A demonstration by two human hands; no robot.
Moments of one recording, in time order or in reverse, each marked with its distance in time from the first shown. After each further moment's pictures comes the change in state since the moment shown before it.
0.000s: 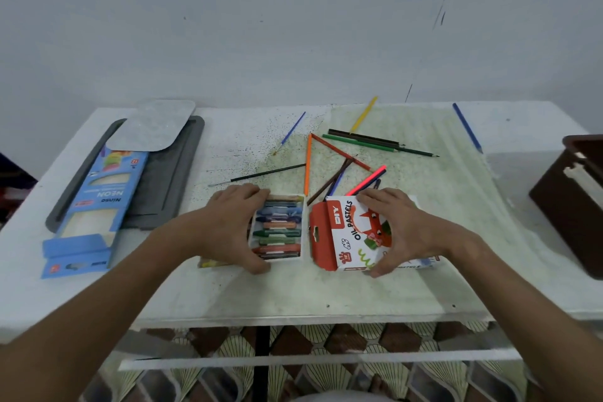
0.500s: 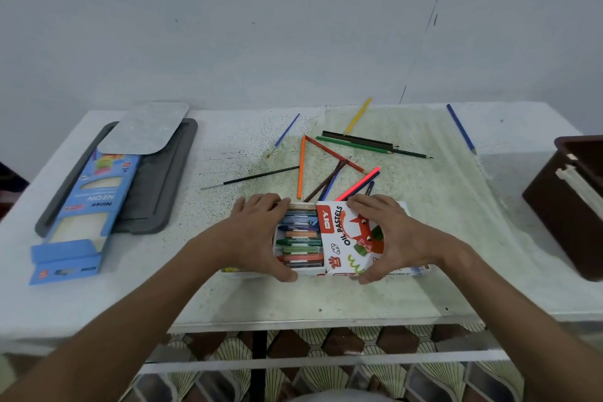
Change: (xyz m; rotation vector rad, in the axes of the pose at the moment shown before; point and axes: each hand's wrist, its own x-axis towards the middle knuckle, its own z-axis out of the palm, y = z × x) left_hand 0.026 0.036 0.019 0.034 0.056 0.028; right_hand -0.001 0.007 0.012 0.149 0.003 -0.014
